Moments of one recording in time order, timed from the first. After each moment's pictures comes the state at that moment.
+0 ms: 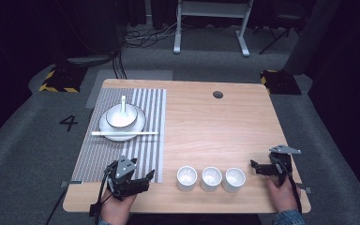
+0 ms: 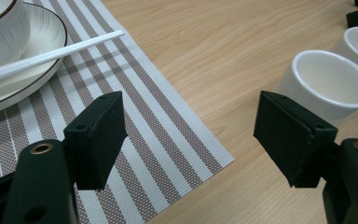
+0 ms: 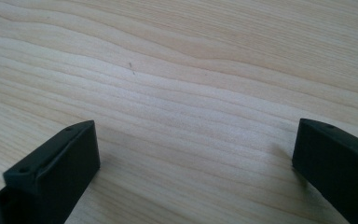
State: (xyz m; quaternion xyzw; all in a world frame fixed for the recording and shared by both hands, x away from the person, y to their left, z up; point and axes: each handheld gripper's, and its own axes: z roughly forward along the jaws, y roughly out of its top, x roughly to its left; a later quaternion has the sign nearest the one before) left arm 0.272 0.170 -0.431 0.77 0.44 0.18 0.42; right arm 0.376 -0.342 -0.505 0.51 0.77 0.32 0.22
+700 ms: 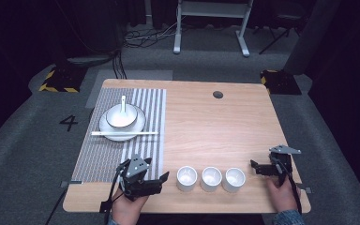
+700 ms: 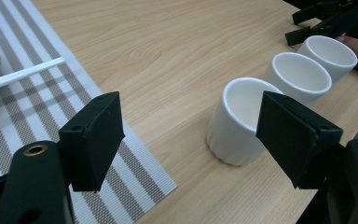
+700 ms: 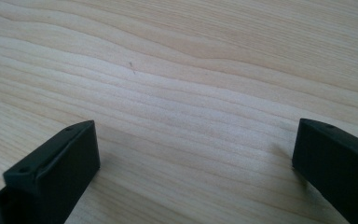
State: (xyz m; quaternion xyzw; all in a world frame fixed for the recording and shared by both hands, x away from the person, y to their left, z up) left arm 0.274 0.135 -0.418 0.79 0.40 0.14 0.45; right arm 0.375 -0.342 -0.505 0.51 0.77 0.32 0.22
